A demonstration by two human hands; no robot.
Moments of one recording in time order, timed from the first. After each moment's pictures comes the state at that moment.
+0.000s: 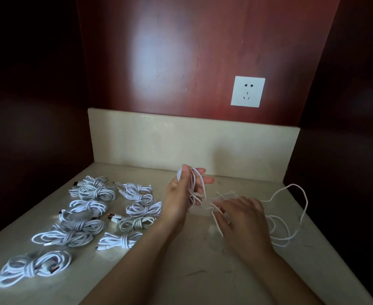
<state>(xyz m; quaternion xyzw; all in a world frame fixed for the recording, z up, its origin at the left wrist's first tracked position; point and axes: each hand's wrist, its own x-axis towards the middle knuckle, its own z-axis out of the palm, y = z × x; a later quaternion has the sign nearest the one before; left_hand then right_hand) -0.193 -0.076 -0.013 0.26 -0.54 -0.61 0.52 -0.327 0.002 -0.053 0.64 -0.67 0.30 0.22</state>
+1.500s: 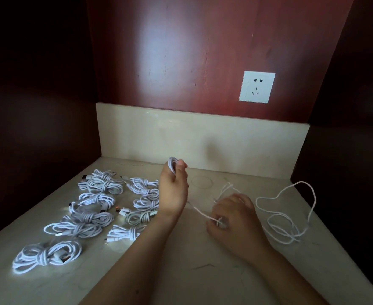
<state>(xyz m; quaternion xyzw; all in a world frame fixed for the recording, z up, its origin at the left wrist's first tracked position) -0.180 -0.107 -0.026 0.33 -0.54 -0.47 0.62 -0.312 -0.005 -0.058 0.71 -0.61 0.32 0.15</state>
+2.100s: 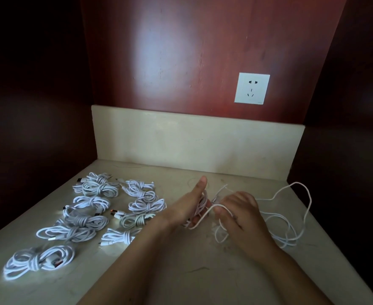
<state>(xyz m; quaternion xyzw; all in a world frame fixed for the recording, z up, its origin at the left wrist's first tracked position) -0.183 -0.087 -0.027 0.35 -0.73 -0.54 0.21 -0.334 -0.002 -0.051 0.72 -0.56 0.39 0.12</state>
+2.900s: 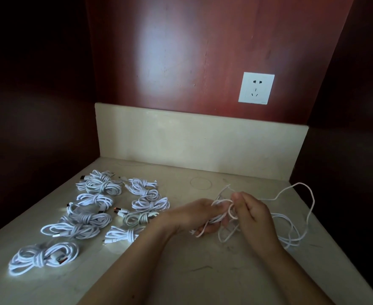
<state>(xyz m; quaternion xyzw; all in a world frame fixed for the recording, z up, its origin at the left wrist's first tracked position) -0.178 -0.070 -0.019 0.21 -0.81 -0.53 0.12 -0.336 -0.004 -0.058 0.60 -0.57 0.56 -0.02</state>
